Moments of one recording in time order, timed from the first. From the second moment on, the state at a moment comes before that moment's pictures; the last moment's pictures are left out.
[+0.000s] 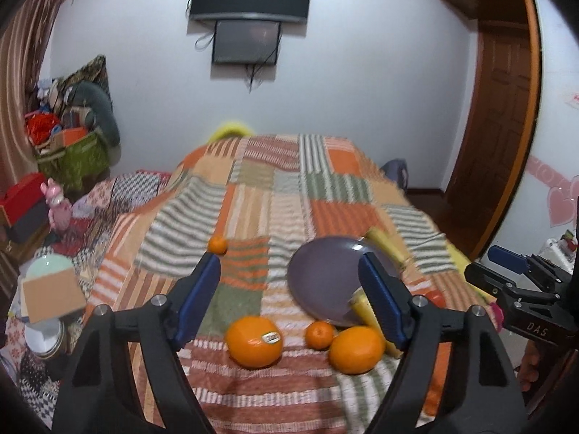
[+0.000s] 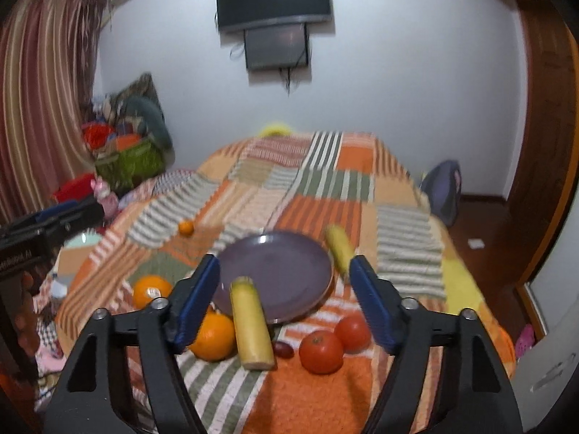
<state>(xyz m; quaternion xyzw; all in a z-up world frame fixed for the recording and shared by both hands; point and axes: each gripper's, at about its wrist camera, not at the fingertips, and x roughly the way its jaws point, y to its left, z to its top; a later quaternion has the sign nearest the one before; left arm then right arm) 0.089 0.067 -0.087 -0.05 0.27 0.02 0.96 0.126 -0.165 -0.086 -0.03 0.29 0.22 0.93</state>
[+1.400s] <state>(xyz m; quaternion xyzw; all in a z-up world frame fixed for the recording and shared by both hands) 0.171 0.097 -0.224 -0.04 0.46 0.00 0.89 0.201 -0.108 -0.178 -0.05 0.47 0.29 0.83</state>
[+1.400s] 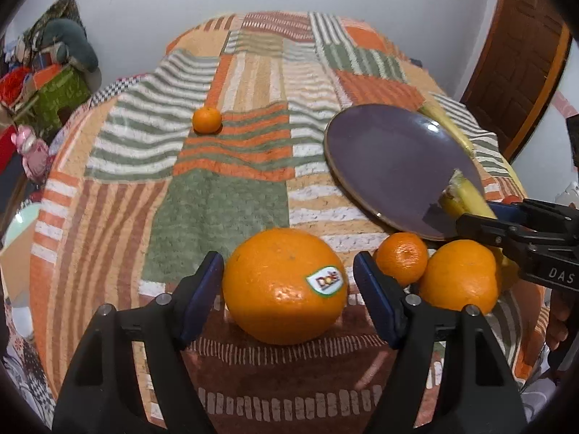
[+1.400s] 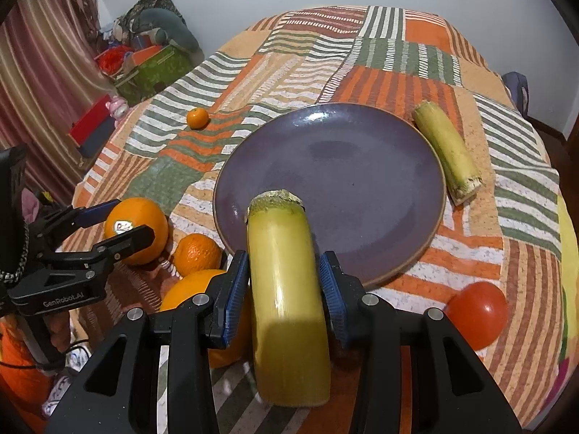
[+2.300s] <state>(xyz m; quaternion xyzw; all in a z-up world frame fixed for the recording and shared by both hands) 0.159 0.088 -0.176 -0.04 0.41 0.00 0.91 0.183 -0.130 -0.127 -0.03 0.40 0.28 0.87</state>
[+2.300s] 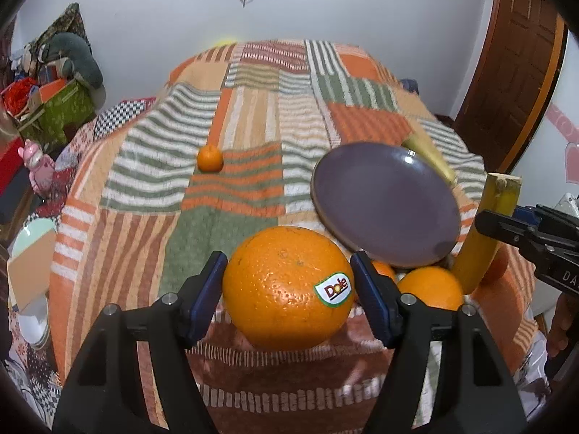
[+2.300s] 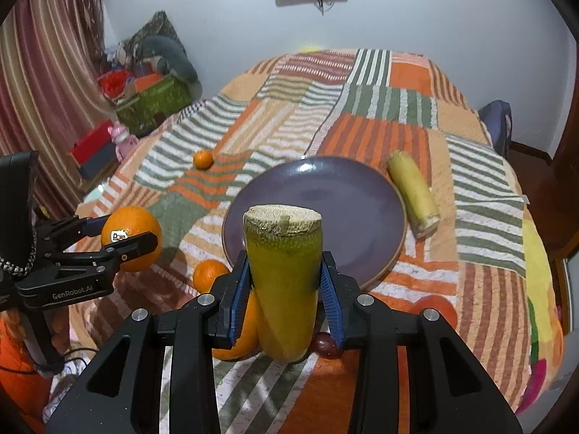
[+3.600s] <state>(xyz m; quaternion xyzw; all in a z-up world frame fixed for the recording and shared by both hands) 0.279 0.055 -0.202 -0.01 0.45 -0.06 0.89 0.271 -0.096 -0.153 -0.05 0.42 0.26 0.87</state>
